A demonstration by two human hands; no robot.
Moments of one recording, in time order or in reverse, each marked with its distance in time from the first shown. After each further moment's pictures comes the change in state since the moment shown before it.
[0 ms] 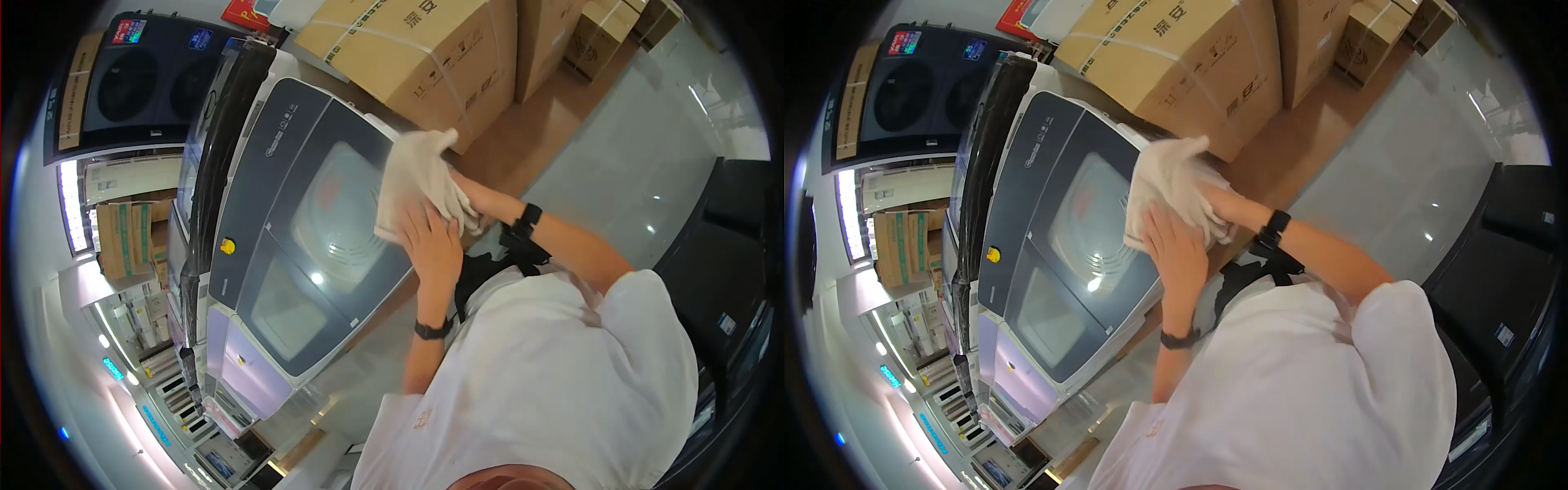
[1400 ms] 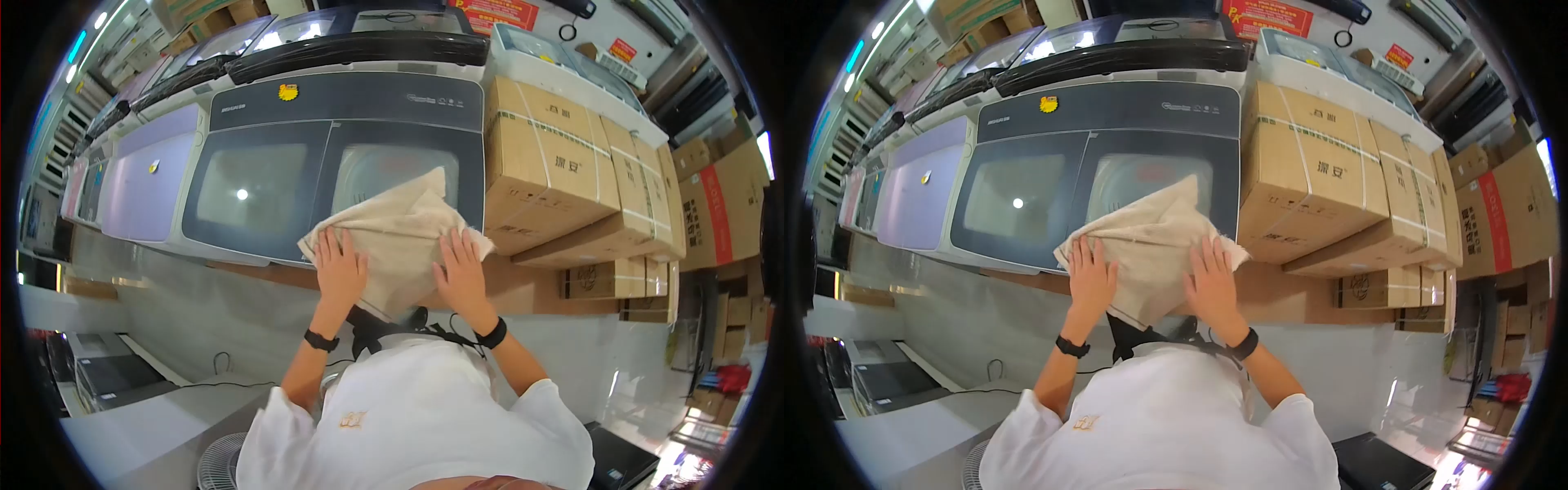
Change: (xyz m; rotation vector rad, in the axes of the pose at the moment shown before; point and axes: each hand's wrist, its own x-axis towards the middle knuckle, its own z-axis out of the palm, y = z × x) left_hand -0.117 -0.102 -0.016 0.054 0.354 -0.679; right_hand -0.052 -0.027 0.096 -1.856 -0.121 -0.761
